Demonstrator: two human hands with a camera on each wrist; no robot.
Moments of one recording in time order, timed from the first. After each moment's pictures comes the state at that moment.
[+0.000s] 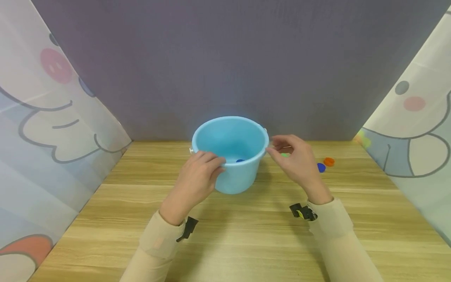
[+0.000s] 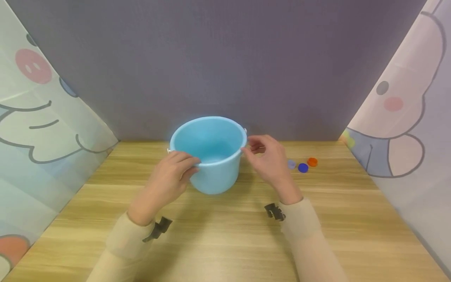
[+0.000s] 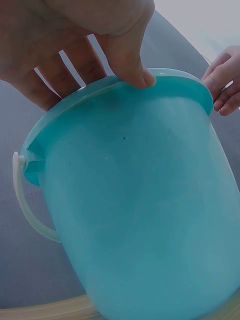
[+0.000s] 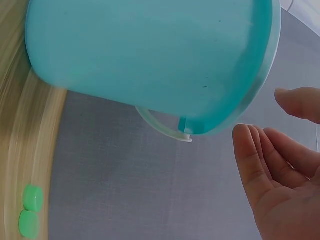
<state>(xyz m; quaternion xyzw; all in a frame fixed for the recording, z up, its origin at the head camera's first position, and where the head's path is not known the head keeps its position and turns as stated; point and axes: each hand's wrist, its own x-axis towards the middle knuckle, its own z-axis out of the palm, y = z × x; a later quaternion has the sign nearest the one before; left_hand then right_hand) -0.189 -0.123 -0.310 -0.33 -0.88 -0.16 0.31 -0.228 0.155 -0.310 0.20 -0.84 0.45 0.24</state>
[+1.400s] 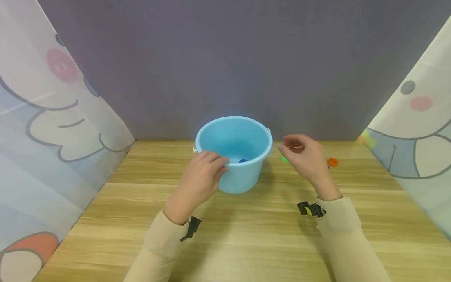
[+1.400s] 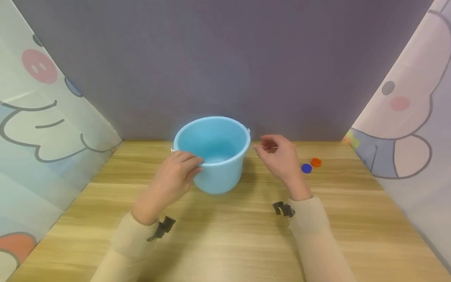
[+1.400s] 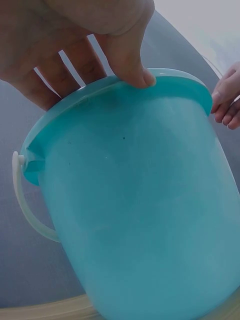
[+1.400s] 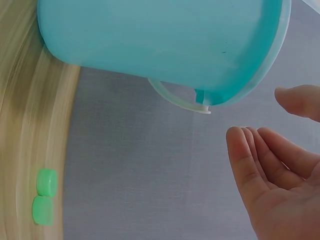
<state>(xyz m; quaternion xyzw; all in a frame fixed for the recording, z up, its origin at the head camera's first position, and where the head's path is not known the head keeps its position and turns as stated) -0.189 -0.122 -0.309 -0.33 -0.88 -0.15 0.31 -0.238 0.175 -0.313 0.13 -0.86 0.45 0.20</state>
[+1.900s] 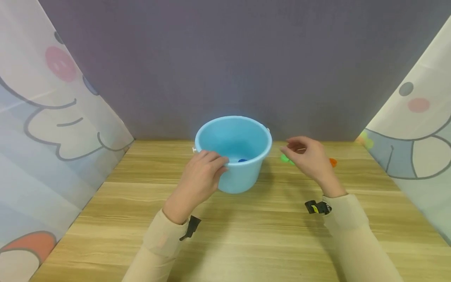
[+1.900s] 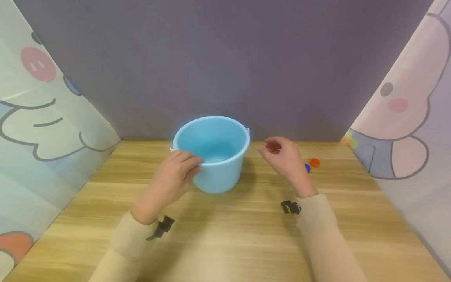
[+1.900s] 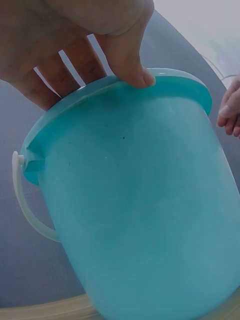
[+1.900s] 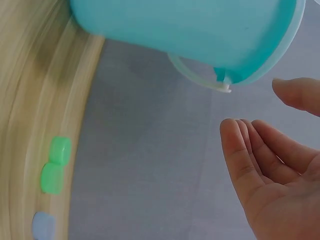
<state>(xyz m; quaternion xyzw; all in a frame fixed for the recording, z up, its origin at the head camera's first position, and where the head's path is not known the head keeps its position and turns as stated) -0.190 -0.122 -0.310 -0.33 -0.88 -0.15 0.31 -0.242 0.192 -0.315 0.14 -0.89 0.41 0.15</state>
